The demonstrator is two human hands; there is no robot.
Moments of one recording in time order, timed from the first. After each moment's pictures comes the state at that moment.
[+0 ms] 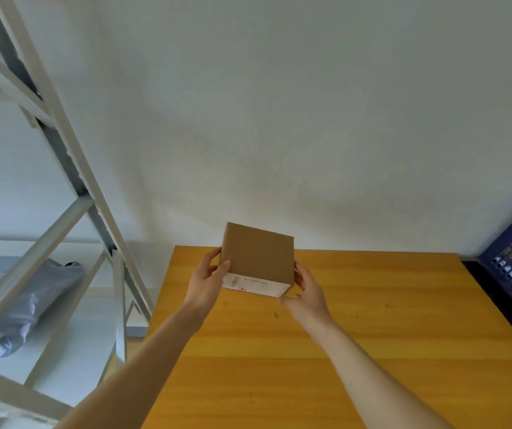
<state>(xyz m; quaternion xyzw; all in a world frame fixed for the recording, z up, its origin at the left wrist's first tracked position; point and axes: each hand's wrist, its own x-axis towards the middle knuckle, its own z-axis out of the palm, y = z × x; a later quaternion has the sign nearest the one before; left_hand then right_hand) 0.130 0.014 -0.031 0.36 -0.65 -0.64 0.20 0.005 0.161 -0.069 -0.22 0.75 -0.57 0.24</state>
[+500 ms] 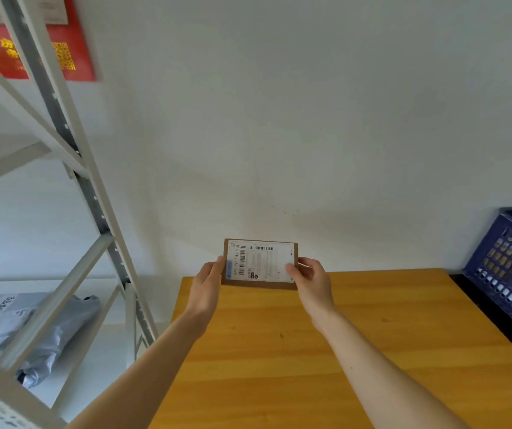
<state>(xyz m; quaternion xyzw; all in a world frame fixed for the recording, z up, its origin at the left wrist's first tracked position) 0.156 0.016 0.018 0.35 -0.65 -0.63 0.24 0.023 0.156 0.003 -0.16 0.71 -0.66 0.15</state>
